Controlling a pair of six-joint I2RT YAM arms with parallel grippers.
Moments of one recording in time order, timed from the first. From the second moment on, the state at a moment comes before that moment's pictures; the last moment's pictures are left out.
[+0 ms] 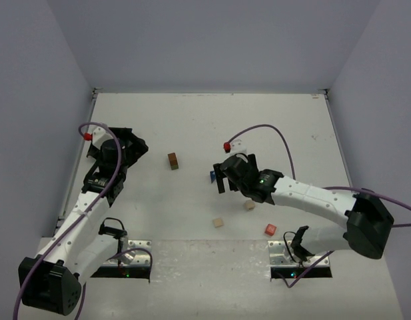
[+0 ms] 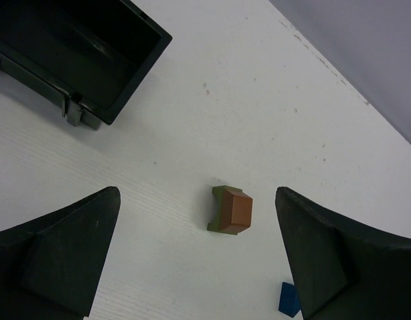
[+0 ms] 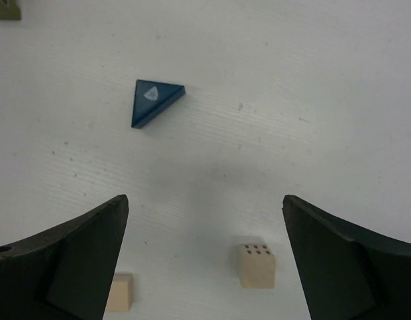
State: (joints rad) left arm -0.16 0.86 0.62 -0.22 -0.35 -0.74; right arm 0.93 1.29 0.77 -0.36 0.48 0.49
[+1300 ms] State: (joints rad) left arm -0.16 0.92 0.62 -0.15 -0.23 -0.70; right arm 0.76 1.28 0.55 -0.44 0.18 0.53
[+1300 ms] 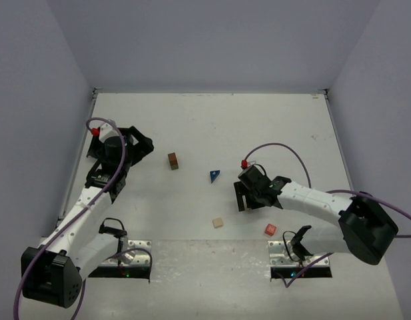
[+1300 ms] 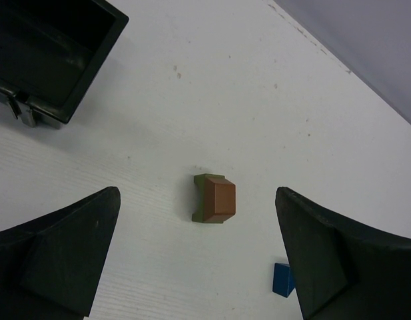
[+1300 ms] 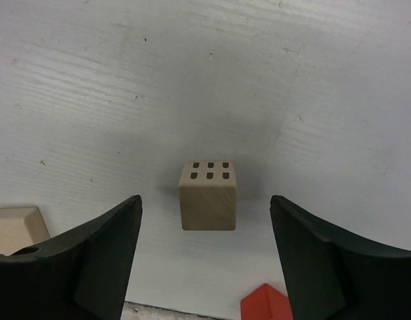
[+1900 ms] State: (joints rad) left arm -0.16 0.93 0.62 -0.14 -0.21 -0.70; right arm 0.76 1.28 0.56 -0.46 0.15 0.49
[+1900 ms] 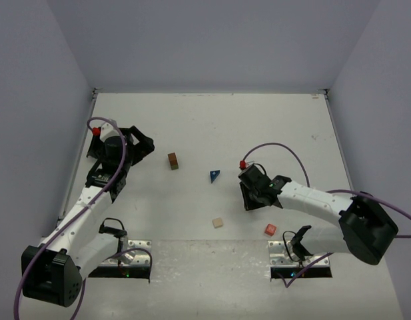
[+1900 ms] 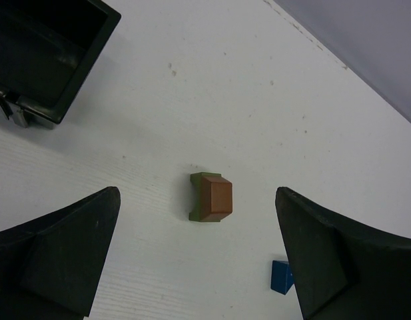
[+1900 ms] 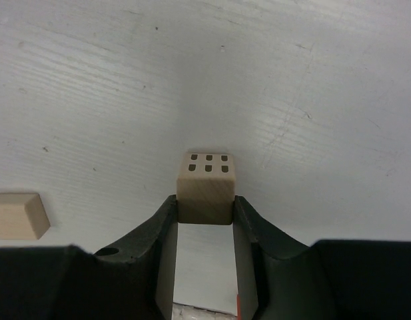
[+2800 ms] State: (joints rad) left arm -0.16 0.95 0.62 -0.14 -0.23 -0.70; right arm 0.83 1.93 1.50 -0.39 0.07 0.25
